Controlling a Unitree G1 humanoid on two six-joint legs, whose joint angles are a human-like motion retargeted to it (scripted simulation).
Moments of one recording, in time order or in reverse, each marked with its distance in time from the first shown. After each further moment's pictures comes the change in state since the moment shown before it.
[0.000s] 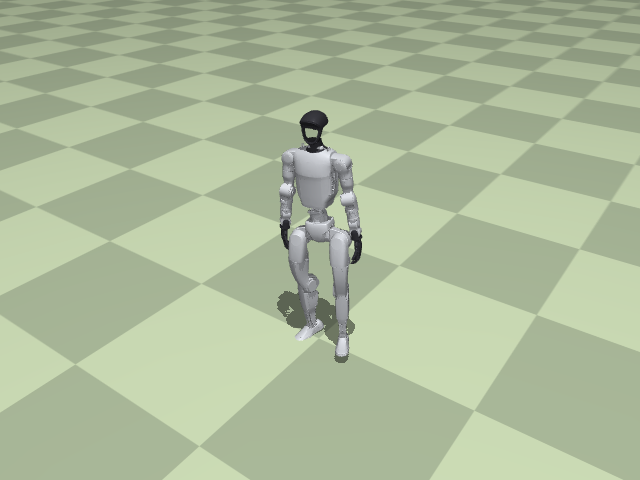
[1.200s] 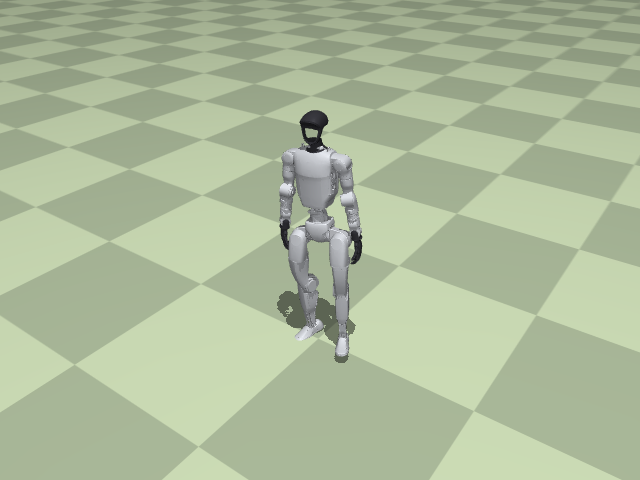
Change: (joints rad) left arm -0.009 0.006 -0.009 0.007 0.008 0.001 -0.004; right arm -0.009 -0.003 0.005 0.004 -0.015 -0.006 -0.001; waist -0.001 -0.001 0.009; left_leg 0.010 0.001 0.005 -0.001 -0.001 -0.001; right_leg 0.003 0.000 0.006 0.003 0.000 0.000
